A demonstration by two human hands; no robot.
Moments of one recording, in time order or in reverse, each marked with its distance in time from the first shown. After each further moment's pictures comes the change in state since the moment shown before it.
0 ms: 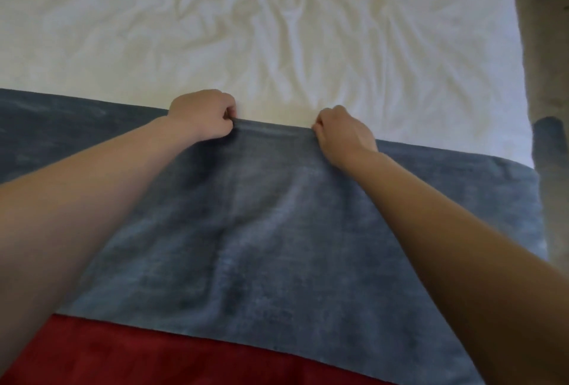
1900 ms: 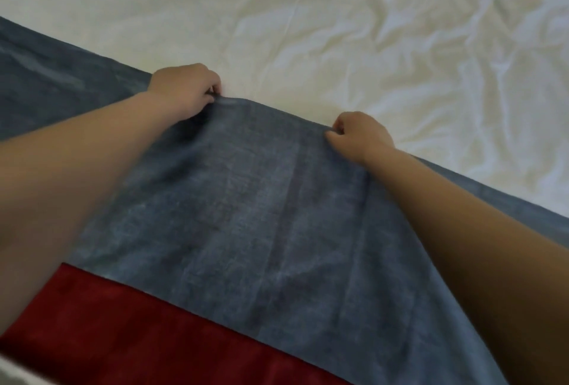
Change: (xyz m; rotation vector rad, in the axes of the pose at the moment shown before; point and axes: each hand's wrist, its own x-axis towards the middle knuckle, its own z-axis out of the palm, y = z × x) left_hand -0.044 -0.365 -0.033 0.086 0.160 -0.148; right_hand 0.103 -0.291 0.067 -0.024 -0.118 -0.111
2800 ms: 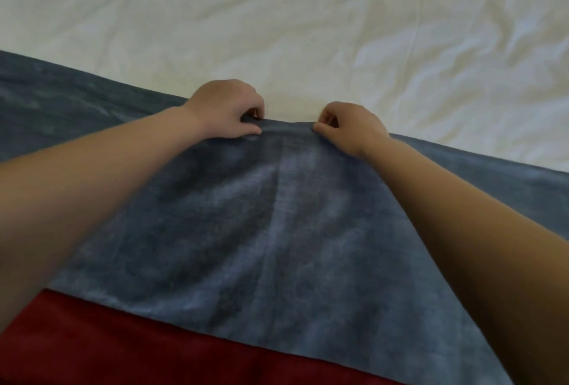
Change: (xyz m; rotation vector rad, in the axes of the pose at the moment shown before) left_hand 0.038 -0.206 0.003 -0.067 0.023 0.565; right_hand 0.106 -0.232 0.060 0.142 0.058 -0.040
